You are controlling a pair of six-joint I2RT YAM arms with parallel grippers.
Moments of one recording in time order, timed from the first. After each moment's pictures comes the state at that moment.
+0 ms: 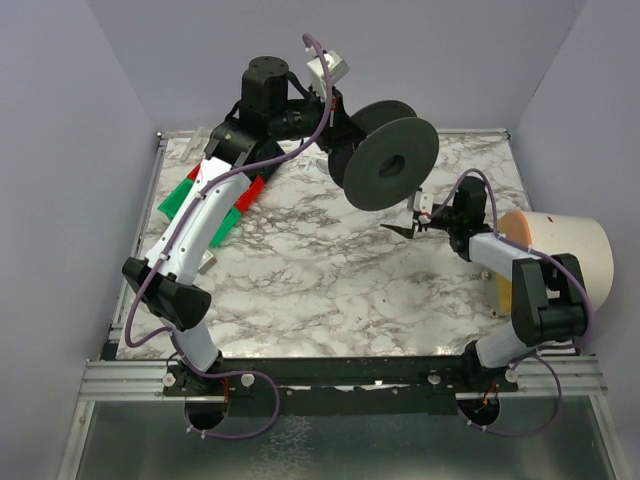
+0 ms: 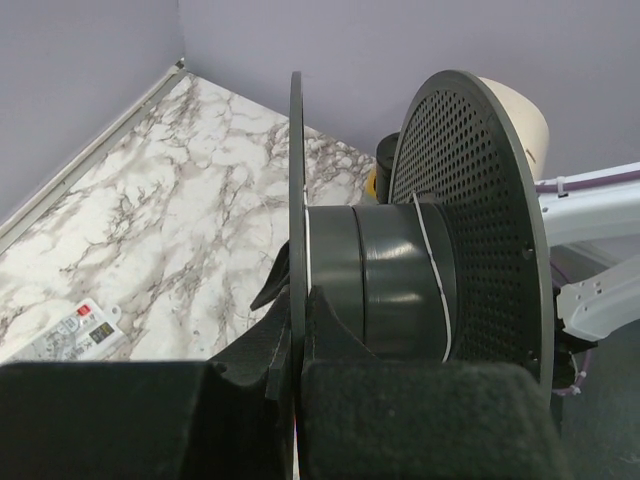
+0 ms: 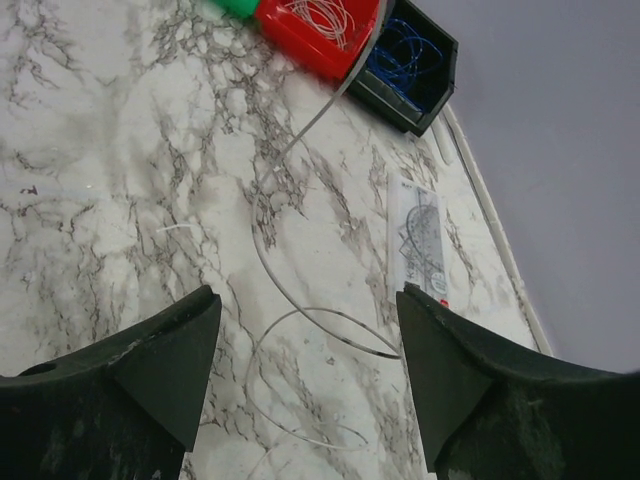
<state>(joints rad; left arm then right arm) -0.53 1.73 2.08 -0.51 0.70 -0.11 0.11 1.53 0.77 0.43 -1.15 -0.87</state>
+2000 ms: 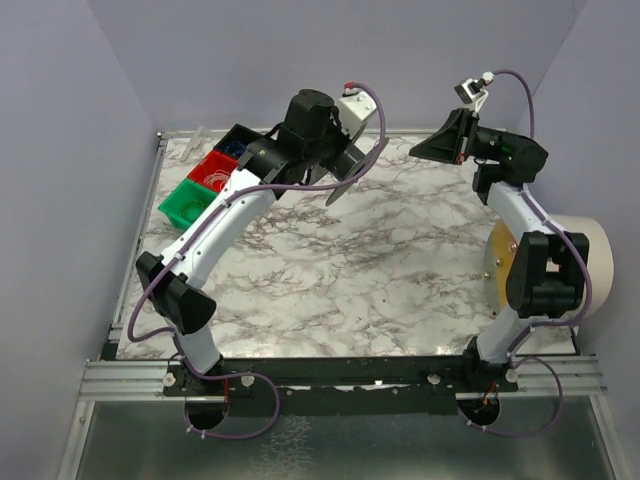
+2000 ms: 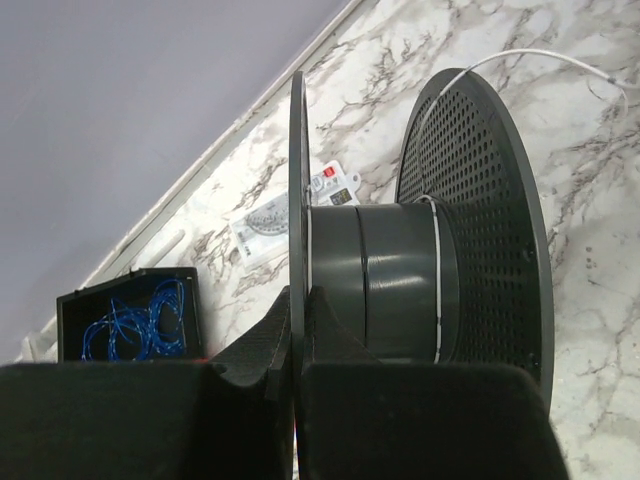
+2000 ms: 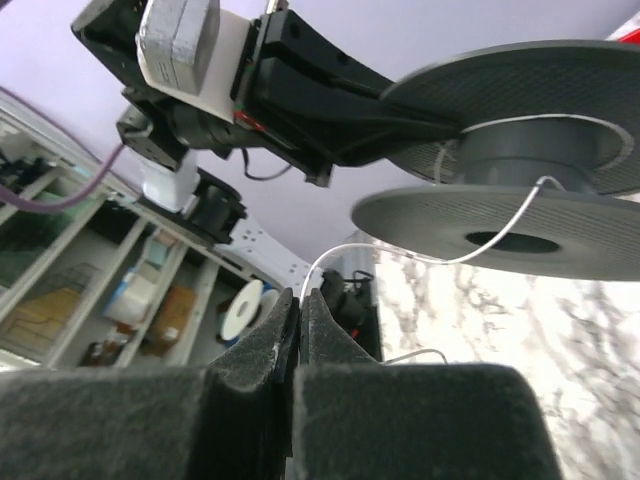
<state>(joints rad) -0.67 1.73 1.98 -0.65 -0.02 0.28 -0.03 1.71 1.29 1.39 -1.40 1.77</state>
